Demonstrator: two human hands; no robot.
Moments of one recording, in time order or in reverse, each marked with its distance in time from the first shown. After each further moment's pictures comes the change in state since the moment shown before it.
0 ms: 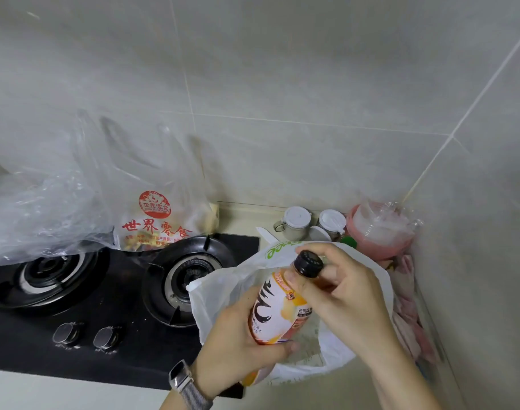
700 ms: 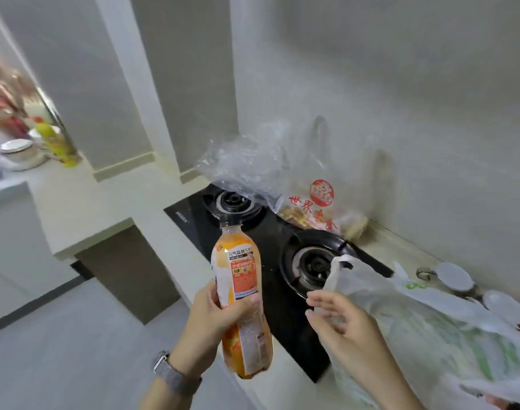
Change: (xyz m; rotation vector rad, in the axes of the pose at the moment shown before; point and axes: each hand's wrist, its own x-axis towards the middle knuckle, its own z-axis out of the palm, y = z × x) left_hand -0.184 -0.003 -0.060 -0.468 0.897 -0.276; right_hand -0.058 0.001 0.103 0.033 -0.739 -0.034
